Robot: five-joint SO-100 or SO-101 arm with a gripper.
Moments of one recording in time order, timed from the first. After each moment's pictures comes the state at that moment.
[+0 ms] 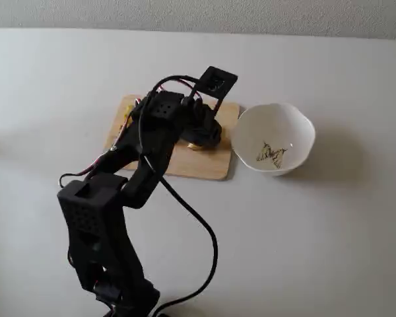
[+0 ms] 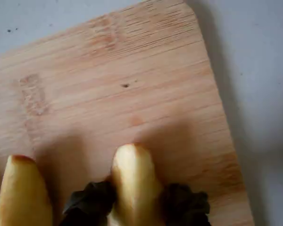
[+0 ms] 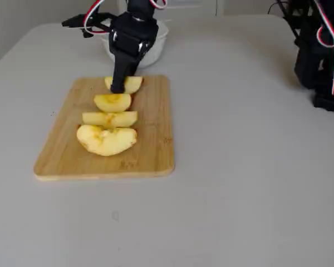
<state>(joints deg) -11.5 62.7 80.5 53.9 -75.6</state>
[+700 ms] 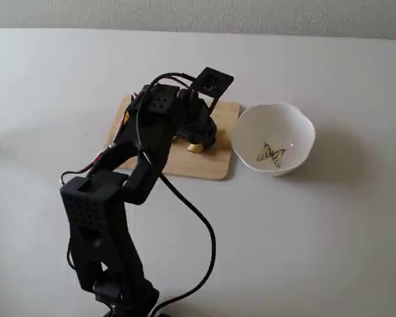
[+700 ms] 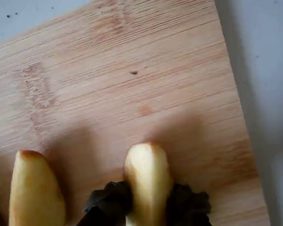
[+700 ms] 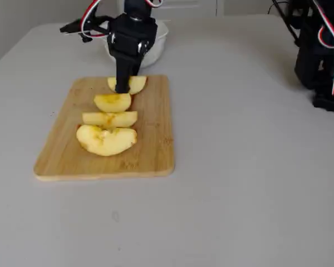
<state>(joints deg) -12.5 60.7 74.2 60.1 -70.7</state>
